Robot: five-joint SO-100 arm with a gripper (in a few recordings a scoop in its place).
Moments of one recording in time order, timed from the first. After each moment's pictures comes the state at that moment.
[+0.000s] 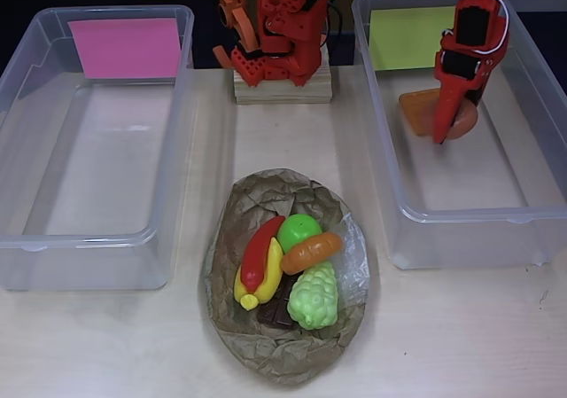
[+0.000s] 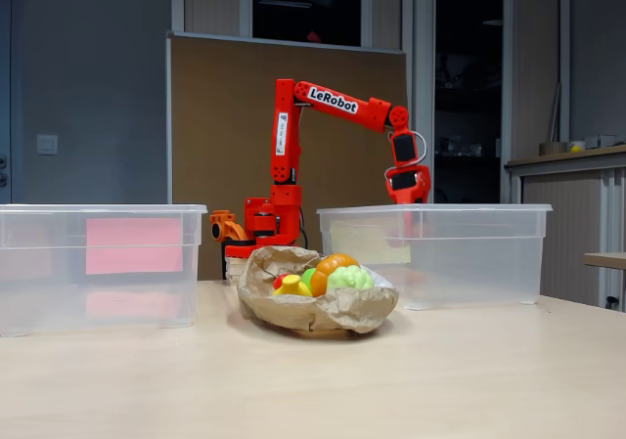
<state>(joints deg) -67.2 88.1 110.5 56.4 102.7</state>
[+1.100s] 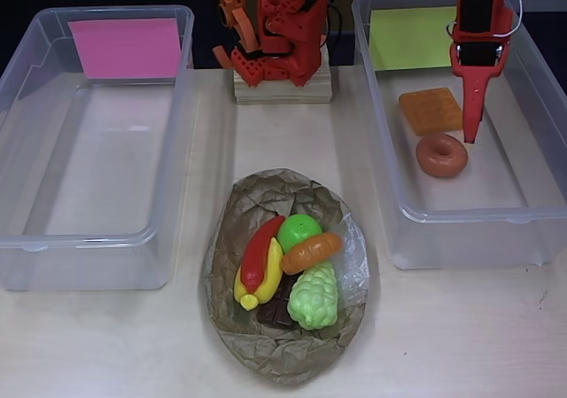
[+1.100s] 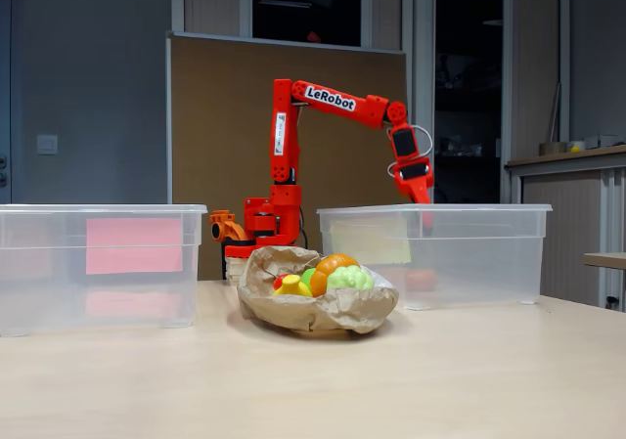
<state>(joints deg) -64.9 94.1 103.8 65.0 76.3</state>
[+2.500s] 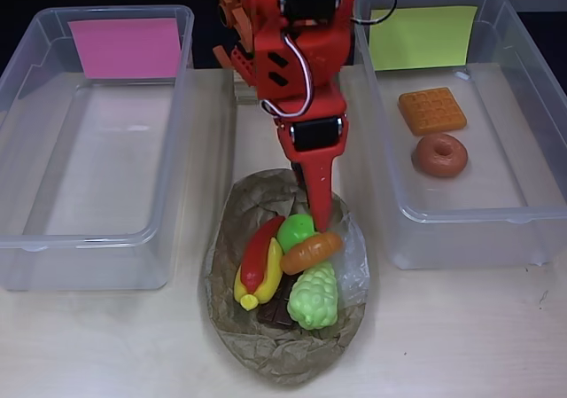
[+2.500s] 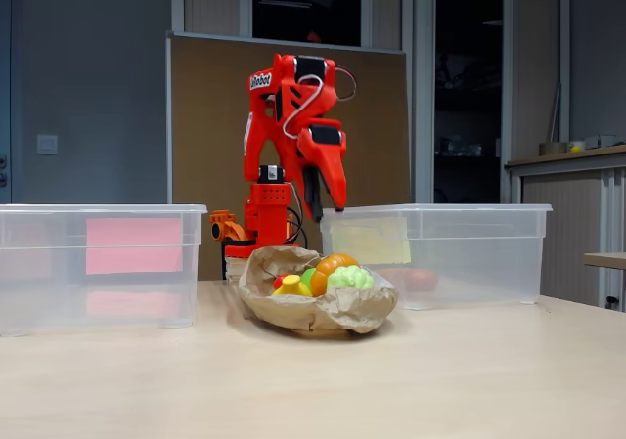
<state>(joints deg) -9.7 89.7 97.1 73.7 -10.4</state>
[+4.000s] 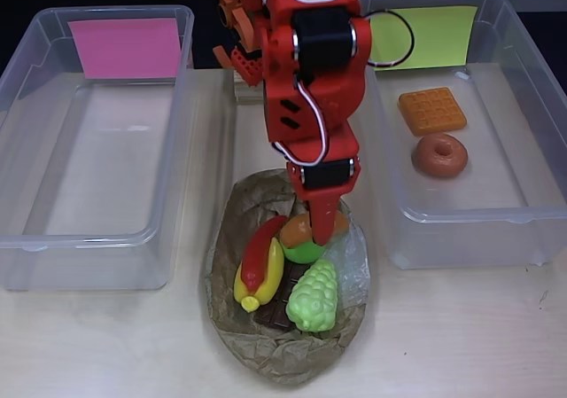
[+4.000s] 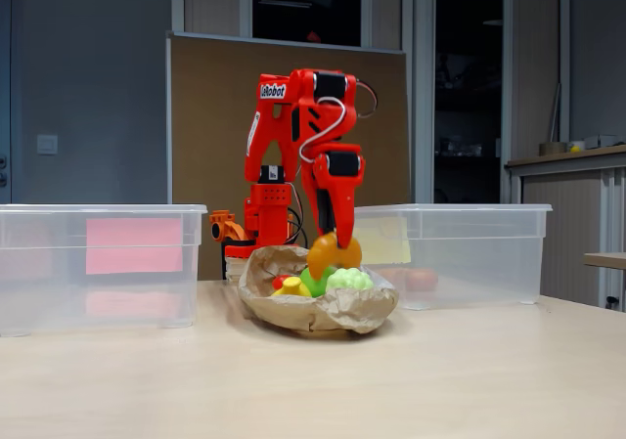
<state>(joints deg) -10.7 73.1 75.0 81.9 -8.3</state>
